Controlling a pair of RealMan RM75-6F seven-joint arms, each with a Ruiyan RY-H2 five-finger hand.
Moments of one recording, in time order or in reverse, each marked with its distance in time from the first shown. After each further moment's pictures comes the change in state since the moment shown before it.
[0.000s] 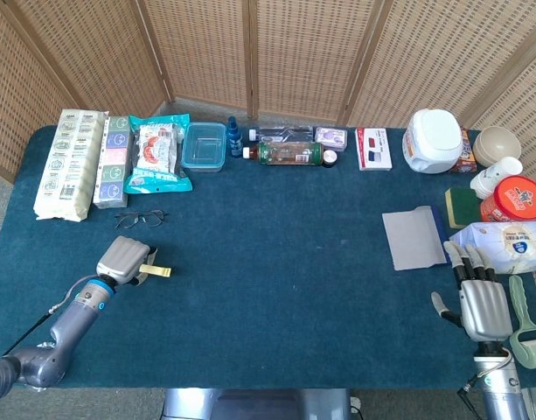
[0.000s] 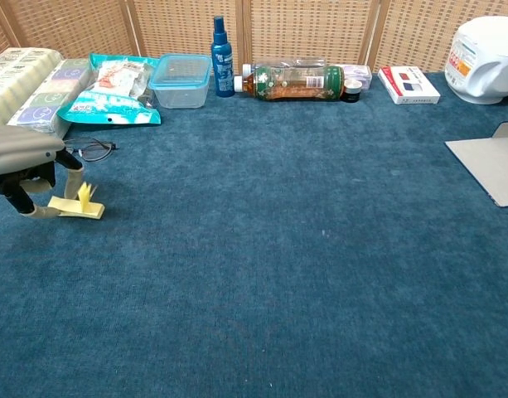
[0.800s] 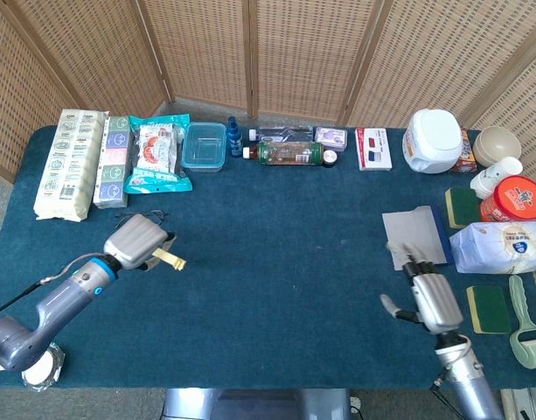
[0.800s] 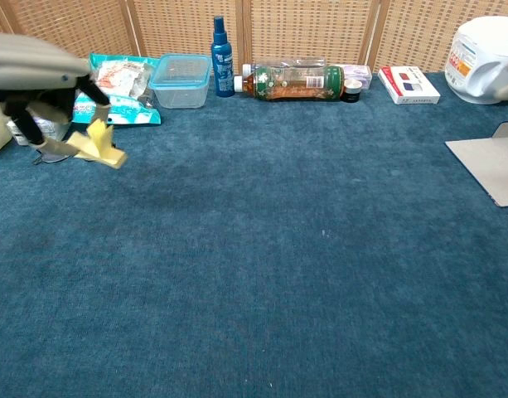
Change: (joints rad) left arm -0.163 0.258 -0.055 -0.223 0.179 -0.124 -0.096; right arm 0.114 -0.041 -0.017 -0.050 -0.107 -0.136 0.276
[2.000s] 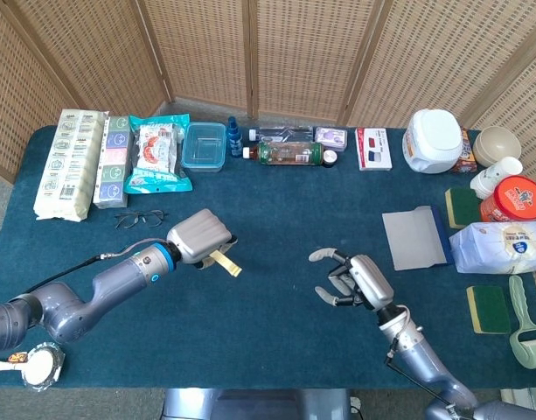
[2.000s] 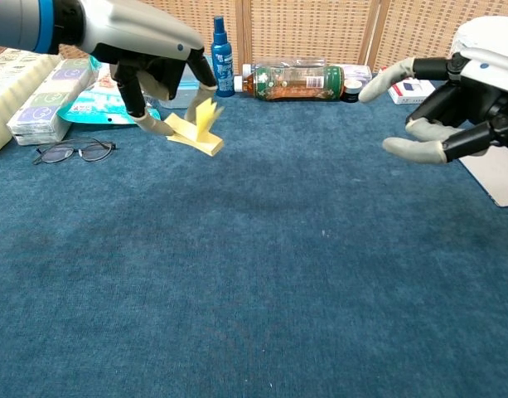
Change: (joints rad) left arm -0.296 -0.022 -0.054 -0.071 -0.207 -0.187 0.075; right arm 0.224 -0.156 0.034 0.085 -0.028 -0.107 0.365
